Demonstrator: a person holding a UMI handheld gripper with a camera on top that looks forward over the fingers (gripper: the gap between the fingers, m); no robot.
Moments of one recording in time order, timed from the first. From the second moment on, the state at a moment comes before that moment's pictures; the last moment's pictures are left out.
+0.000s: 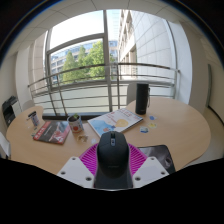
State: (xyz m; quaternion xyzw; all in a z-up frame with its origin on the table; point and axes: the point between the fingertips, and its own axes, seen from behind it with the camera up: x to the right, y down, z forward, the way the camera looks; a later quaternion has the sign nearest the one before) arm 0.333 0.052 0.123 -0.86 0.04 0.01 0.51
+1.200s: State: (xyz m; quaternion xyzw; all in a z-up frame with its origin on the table) arm 0.368 -0.197 0.187 -0.88 0.01 -0.06 0.48
